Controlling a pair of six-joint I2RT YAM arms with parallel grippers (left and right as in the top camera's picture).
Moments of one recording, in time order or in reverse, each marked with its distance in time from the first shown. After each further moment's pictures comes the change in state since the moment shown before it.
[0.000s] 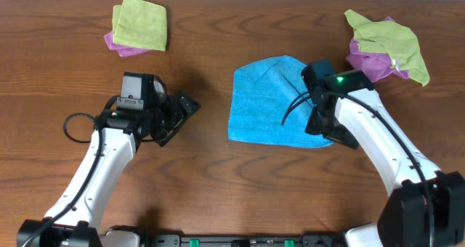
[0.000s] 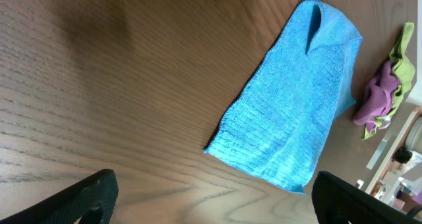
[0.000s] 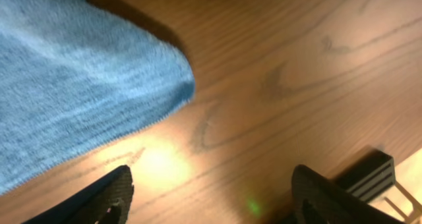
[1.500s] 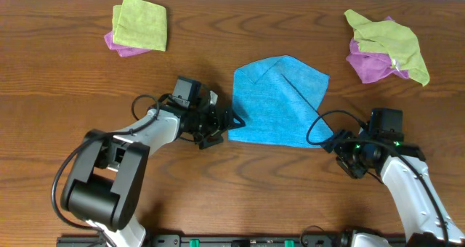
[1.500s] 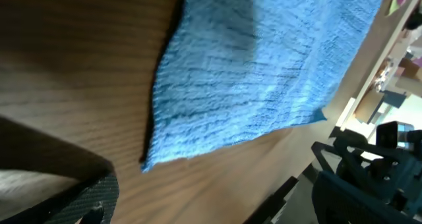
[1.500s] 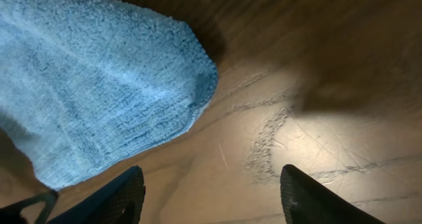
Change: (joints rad) left arm -0.210 0.426 0.000 0.349 0.314 0.112; right arm -0.459 -0.348 -0.616 0.626 -0.626 -0.163
